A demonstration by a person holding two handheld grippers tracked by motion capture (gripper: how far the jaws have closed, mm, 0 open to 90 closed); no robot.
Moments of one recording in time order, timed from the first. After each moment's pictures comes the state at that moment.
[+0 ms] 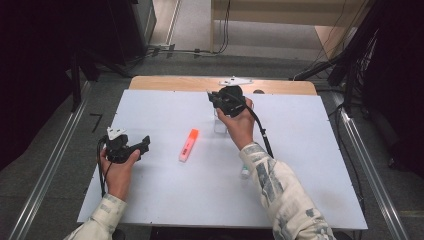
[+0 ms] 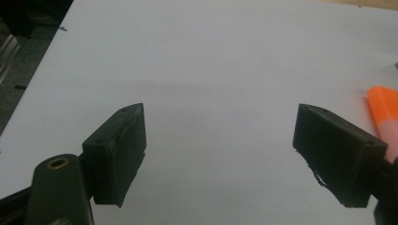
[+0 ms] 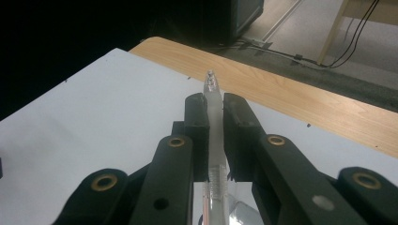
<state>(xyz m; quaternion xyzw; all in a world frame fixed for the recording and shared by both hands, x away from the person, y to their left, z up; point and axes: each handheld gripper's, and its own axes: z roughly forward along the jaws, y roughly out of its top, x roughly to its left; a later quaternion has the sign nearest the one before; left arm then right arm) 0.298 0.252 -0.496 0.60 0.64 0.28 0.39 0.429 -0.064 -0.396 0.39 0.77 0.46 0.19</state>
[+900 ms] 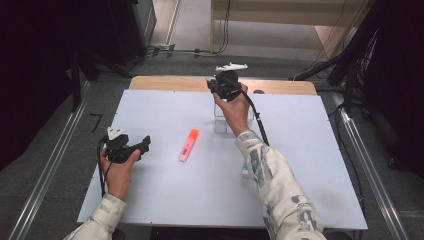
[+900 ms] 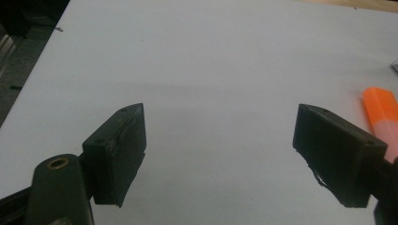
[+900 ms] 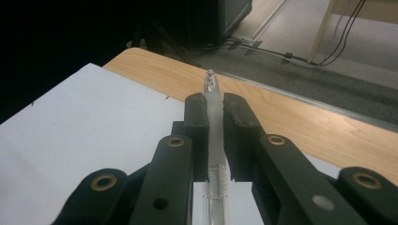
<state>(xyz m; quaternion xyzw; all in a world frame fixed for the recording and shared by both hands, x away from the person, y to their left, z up) 0.298 0.252 -0.495 0.60 0.64 0.27 0.39 0.478 -0.049 -0.391 0.41 0.76 0.45 0.20</state>
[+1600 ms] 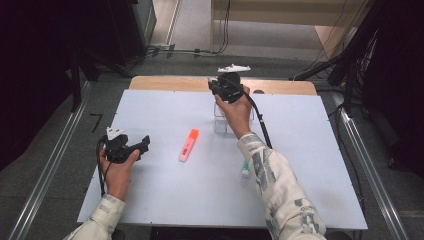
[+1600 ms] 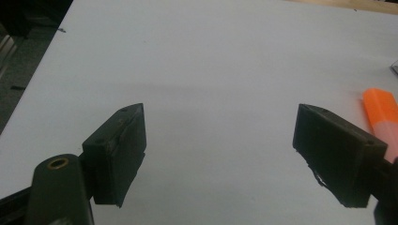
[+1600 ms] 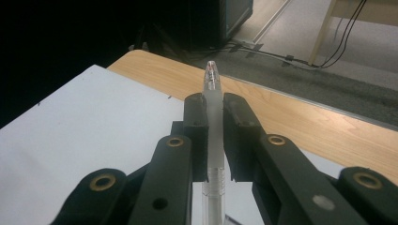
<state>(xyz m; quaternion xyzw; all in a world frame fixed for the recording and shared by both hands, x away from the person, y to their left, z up) 0.297 0.253 -0.495 0.60 0.64 0.27 0.40 0.468 -0.057 -0.391 0.41 0.76 0.46 0.20</state>
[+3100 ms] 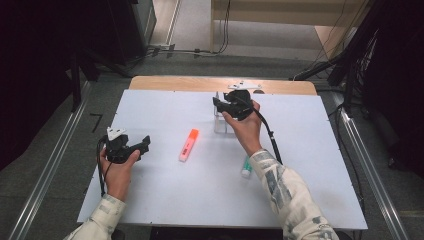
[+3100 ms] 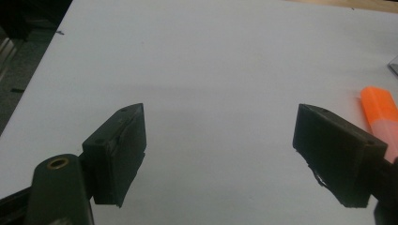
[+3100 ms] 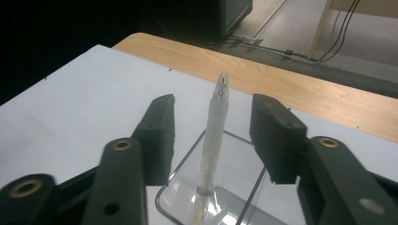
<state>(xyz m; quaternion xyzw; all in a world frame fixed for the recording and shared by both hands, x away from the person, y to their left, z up) 0.296 0.252 -0.494 0.60 0.64 0.28 0.39 0.431 -0.087 -0.414 0.41 0.76 0.46 0.20</state>
